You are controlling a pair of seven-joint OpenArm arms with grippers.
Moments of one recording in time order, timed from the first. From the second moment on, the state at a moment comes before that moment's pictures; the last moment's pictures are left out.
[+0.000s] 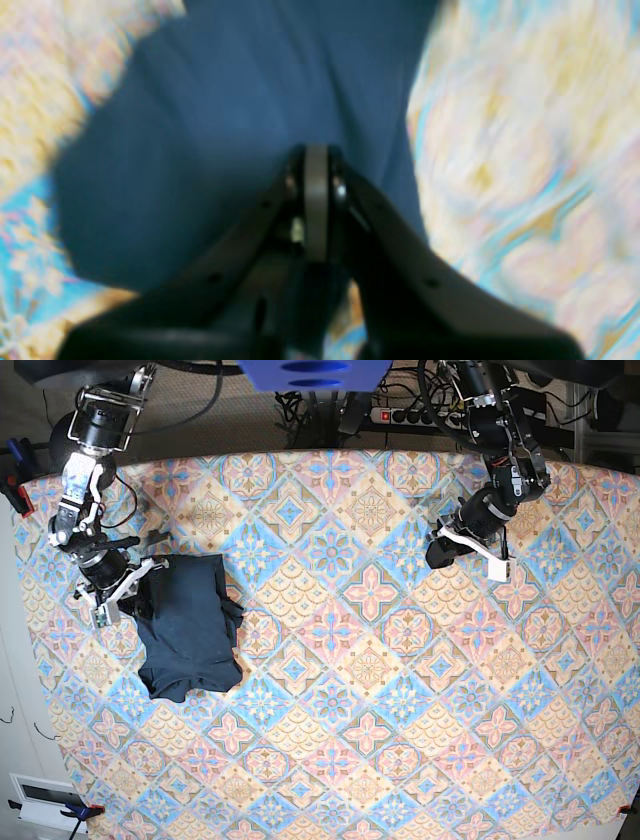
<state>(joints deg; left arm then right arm) 12.6 -1.0 -25.3 92.4 -44.0 -22.8 51.5 -1.3 18.1 21.9 78.6 14.4 41.2 -24.2</state>
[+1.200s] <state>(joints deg) 10.7 -0.9 -25.3 90.5 -44.0 -22.8 51.3 9.4 17.9 15.3 64.9 14.2 40.9 -24.0</state>
